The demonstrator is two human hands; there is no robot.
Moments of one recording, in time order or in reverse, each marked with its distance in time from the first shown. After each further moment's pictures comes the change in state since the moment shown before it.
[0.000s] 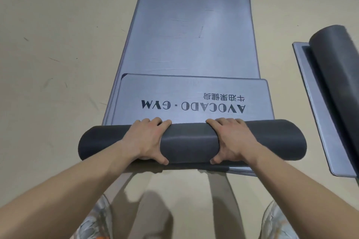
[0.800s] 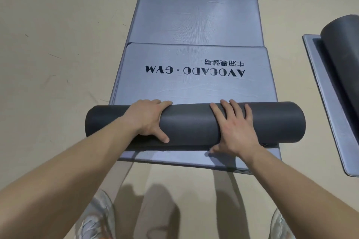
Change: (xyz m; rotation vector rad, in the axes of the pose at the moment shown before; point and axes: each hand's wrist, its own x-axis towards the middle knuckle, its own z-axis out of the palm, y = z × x) left_hand 0.032 -0.025 -0.029 -0.088 0.014 -0.035; right_hand 0.016 -0.001 0.027 -0.029 0.229 0.099
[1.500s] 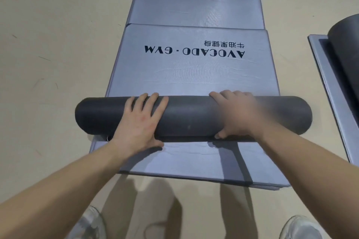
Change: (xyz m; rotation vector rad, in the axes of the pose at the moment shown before) left_hand 0.017 -0.015 0.045 0.290 0.452 0.004; right_hand 0.075 0.030 -0.037 -0.087 -0.085 -0.125
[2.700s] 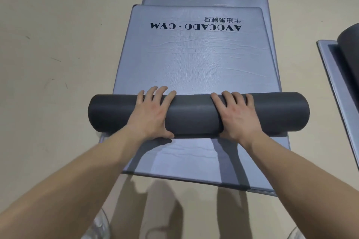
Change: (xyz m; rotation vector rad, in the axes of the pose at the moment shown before) left_hand 0.034 -0.004 0.000 -0.096 -0.136 -0.086; right_hand 0.010 -0.016 0.037 -0.123 0.233 0.079
